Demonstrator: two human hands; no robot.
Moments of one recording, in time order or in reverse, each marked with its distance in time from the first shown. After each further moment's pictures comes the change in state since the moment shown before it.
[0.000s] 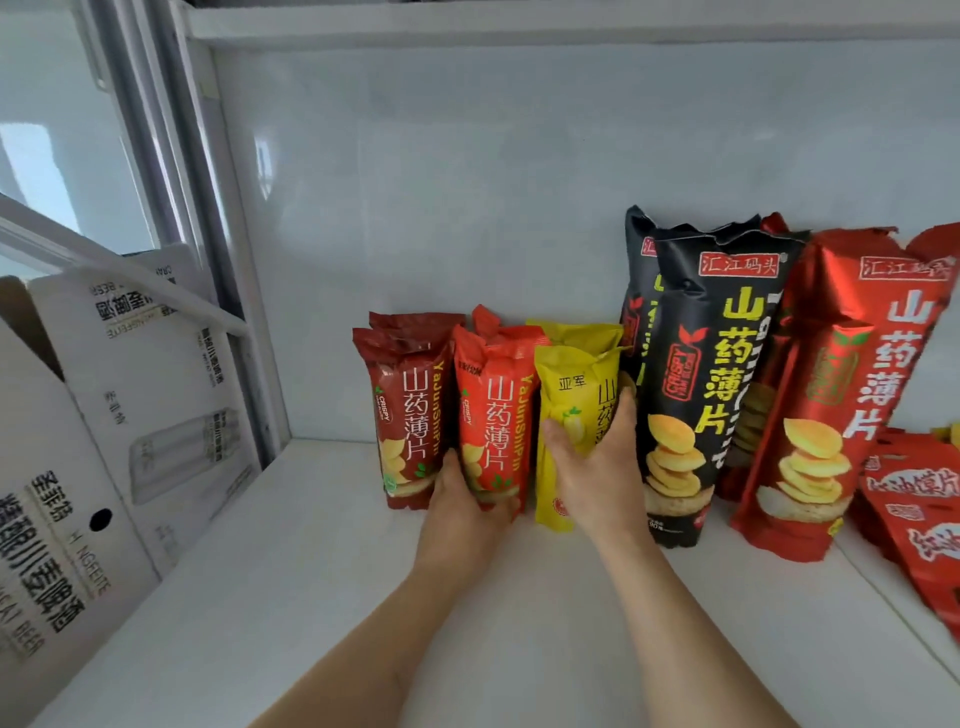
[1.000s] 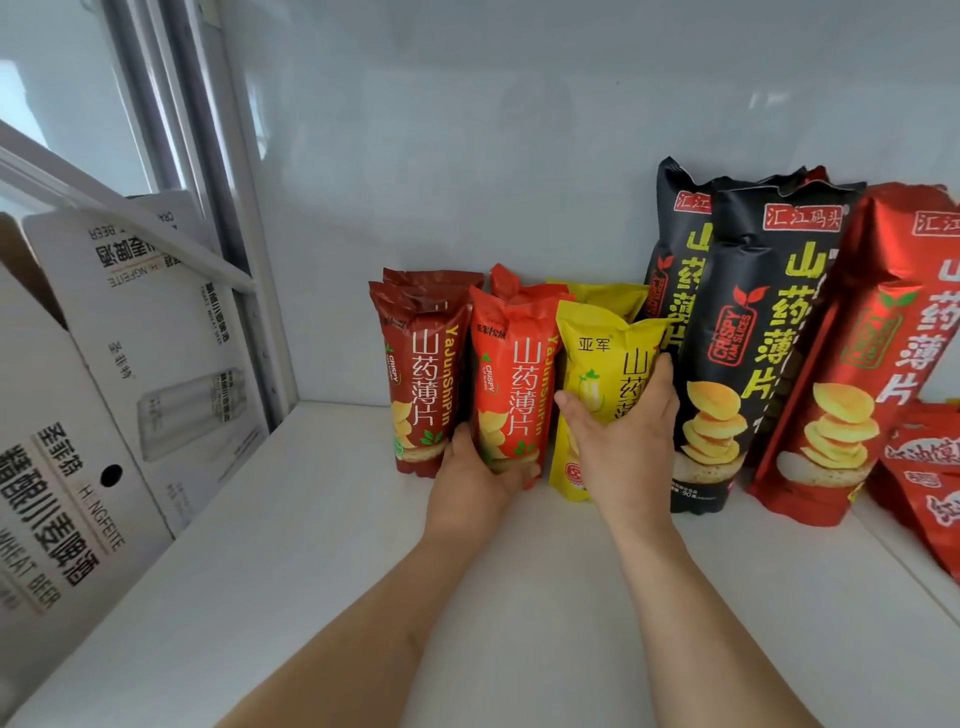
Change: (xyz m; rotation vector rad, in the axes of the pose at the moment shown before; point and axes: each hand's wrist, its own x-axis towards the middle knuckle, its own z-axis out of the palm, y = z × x) left_hand 0.004 -0.011 -0.008 -0.030 0.005 0.038; right_hand -0.018 -0.006 0.007 -0.120 0.195 -0.030
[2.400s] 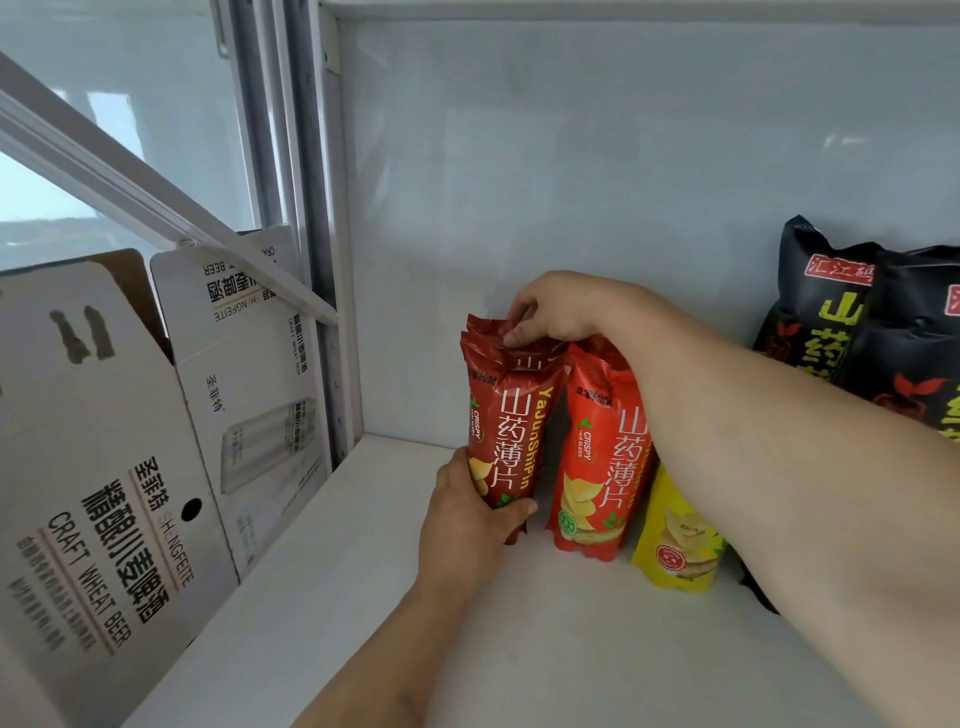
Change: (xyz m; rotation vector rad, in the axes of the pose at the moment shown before) left_hand 0.032 -0.022 -0.065 0.077 0.135 -0.087; right_hand 0.140 -0.170 0.118 -0.627 -1.000 -0.503
